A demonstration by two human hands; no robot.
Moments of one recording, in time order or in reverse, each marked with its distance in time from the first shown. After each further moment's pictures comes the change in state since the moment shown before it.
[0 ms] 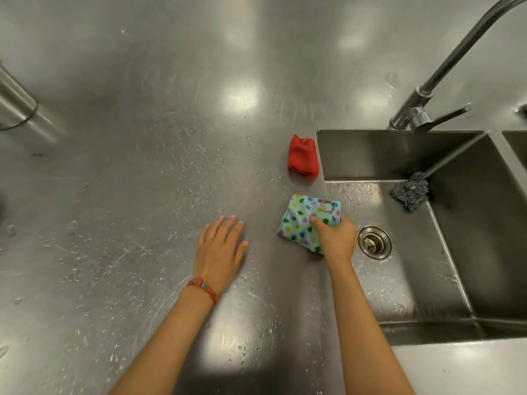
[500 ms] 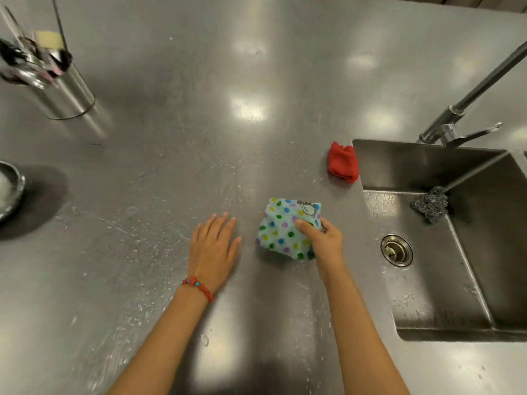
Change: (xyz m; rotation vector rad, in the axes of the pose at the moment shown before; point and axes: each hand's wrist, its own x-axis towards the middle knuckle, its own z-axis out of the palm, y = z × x) left_hand -0.048 -0.095 -0.042 -0.039 0.110 -0.062; right_hand -0.116 -0.048 0.058 0.507 -0.384 0.103
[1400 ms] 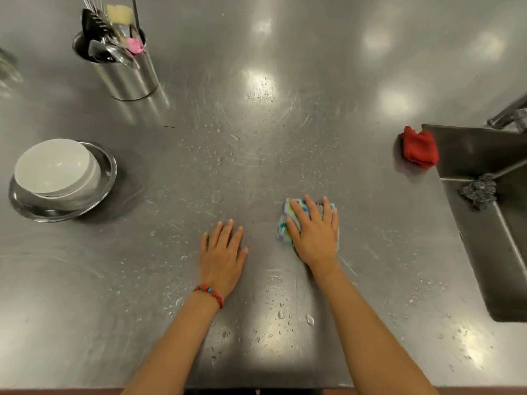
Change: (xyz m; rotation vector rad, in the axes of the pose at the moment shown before) left_hand -0.057 -0.175 -0.012 0.028 -0.148 -0.079; right_hand -0.017 0.100 0.162 -1.455 0.039 -0.614
